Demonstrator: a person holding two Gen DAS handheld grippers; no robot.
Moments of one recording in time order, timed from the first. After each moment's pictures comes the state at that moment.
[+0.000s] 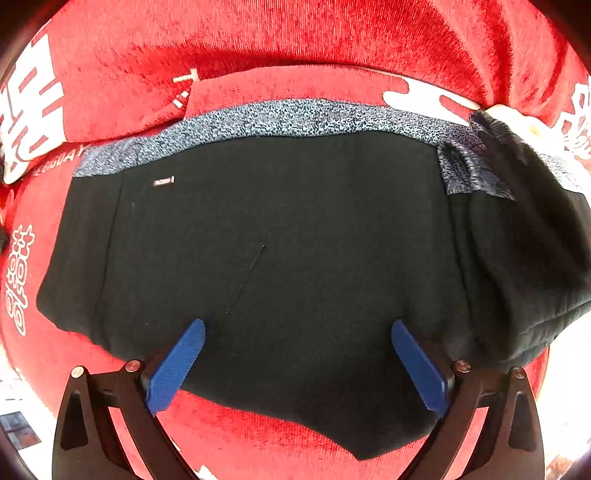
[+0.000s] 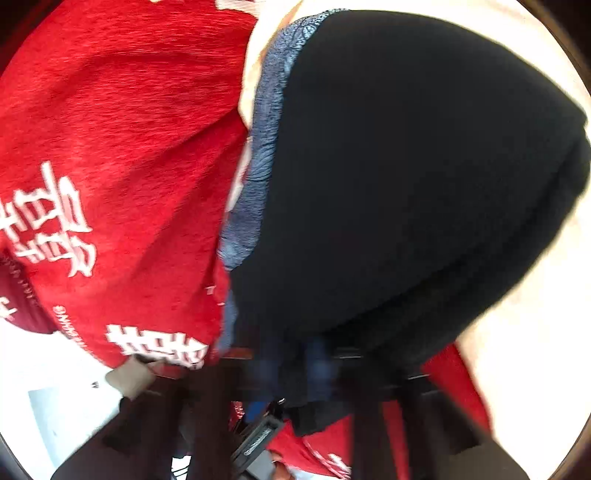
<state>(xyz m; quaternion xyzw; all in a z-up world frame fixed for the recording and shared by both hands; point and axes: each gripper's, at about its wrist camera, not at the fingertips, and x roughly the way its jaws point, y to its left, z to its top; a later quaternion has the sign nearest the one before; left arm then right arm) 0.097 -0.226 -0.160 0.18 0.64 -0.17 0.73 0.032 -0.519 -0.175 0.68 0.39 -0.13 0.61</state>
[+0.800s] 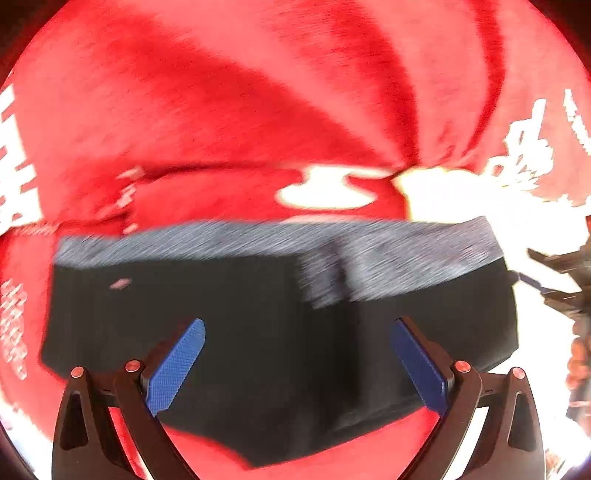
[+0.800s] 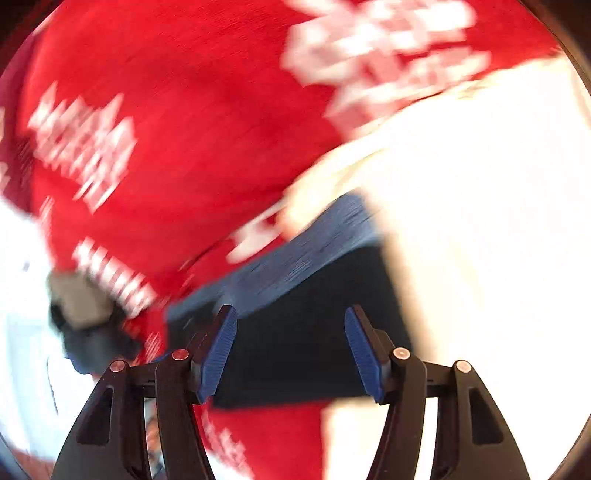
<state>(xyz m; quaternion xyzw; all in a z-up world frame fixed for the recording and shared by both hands) 0.098 -0.313 -0.079 0.14 0.60 -0.26 0.74 0.033 -0.640 -0.119 0.50 0.46 -0.10 0.73</state>
